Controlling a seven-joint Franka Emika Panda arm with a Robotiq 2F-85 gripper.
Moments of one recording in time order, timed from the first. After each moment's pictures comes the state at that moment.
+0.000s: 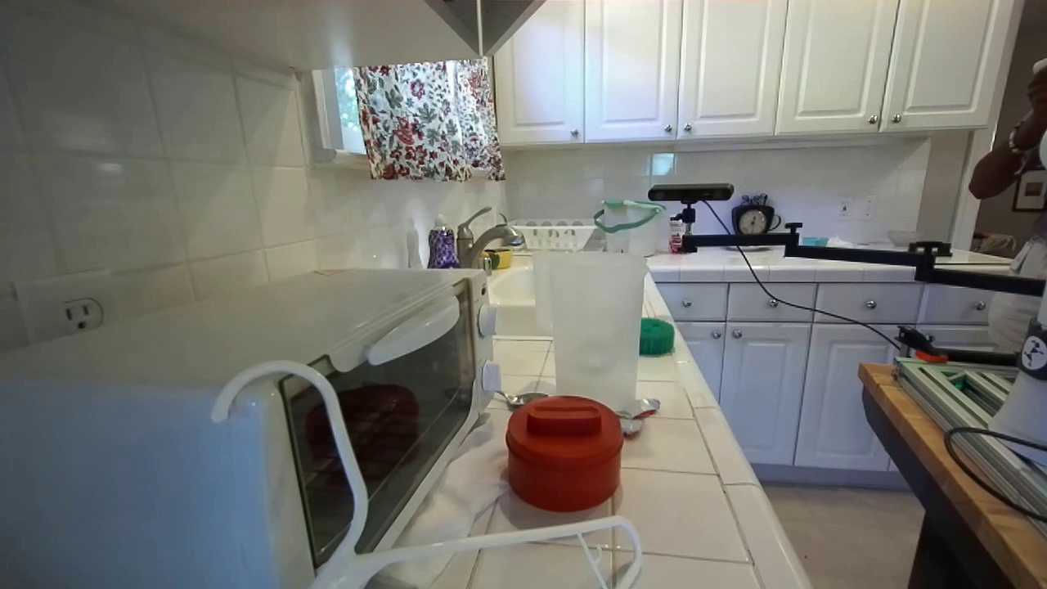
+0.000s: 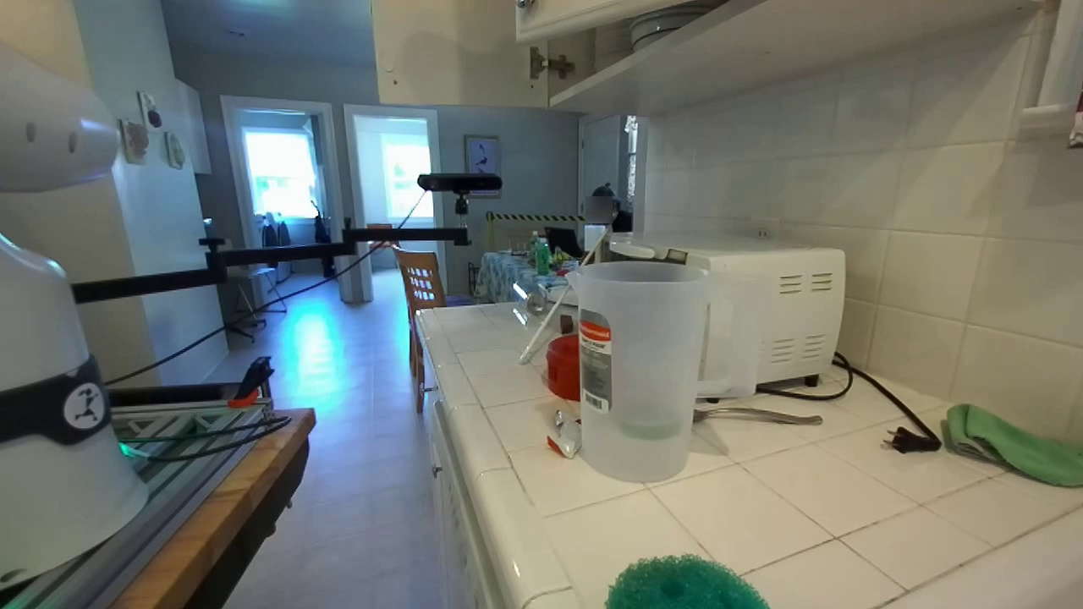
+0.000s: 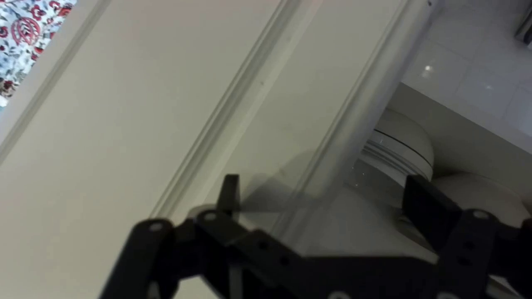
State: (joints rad) arm -0.11 -0.79 0.56 -2.20 -0.32 2.58 0.20
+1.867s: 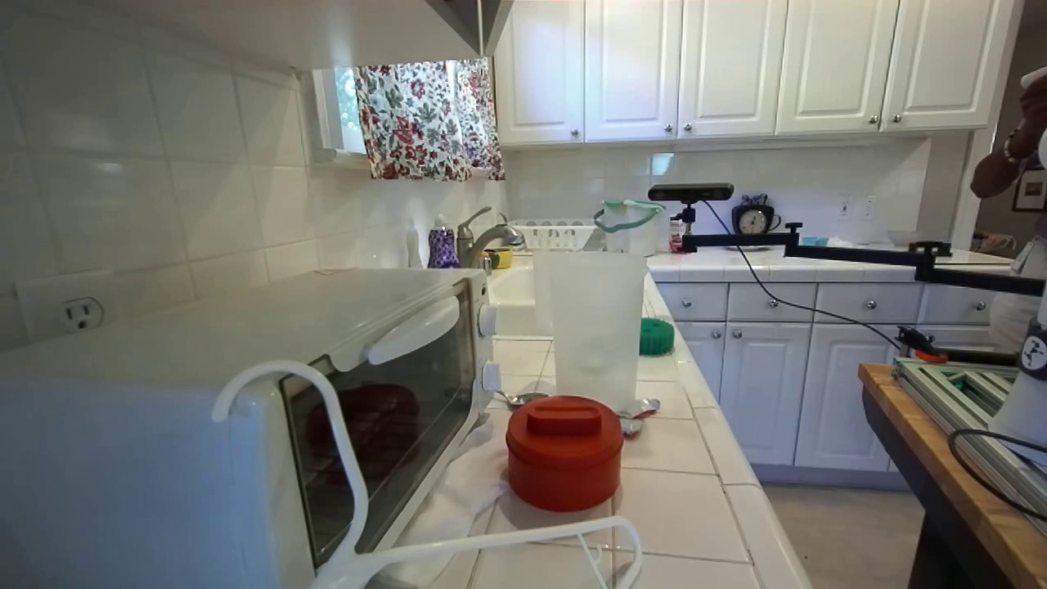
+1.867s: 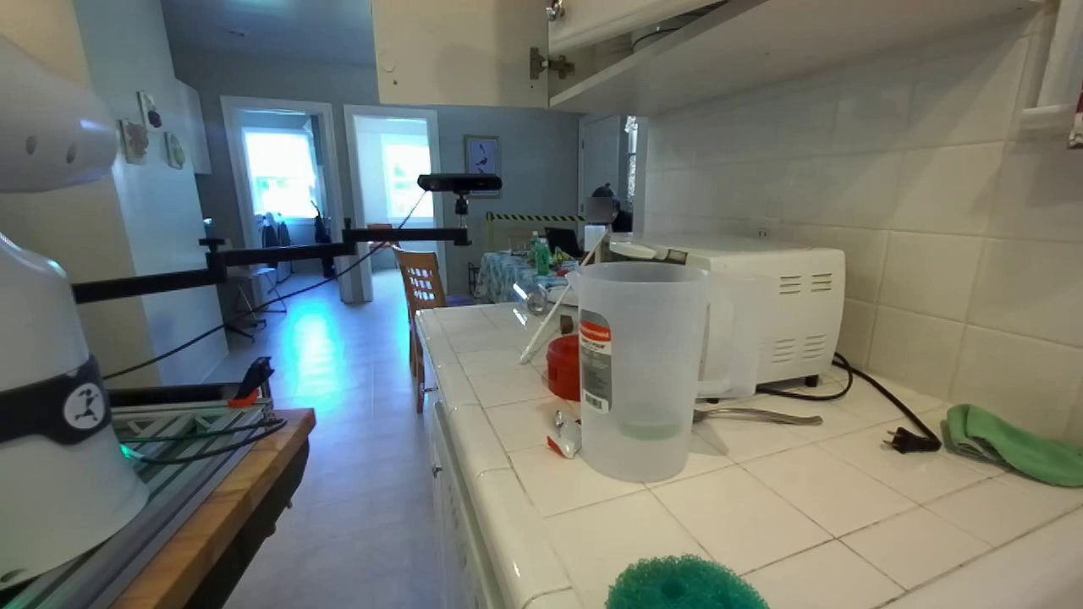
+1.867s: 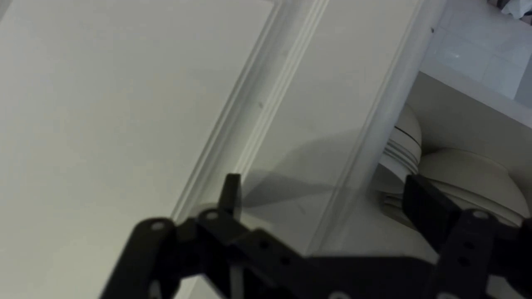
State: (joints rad) arm -0.10 -0.63 0.54 -2.17 -0.32 2.75 0.19
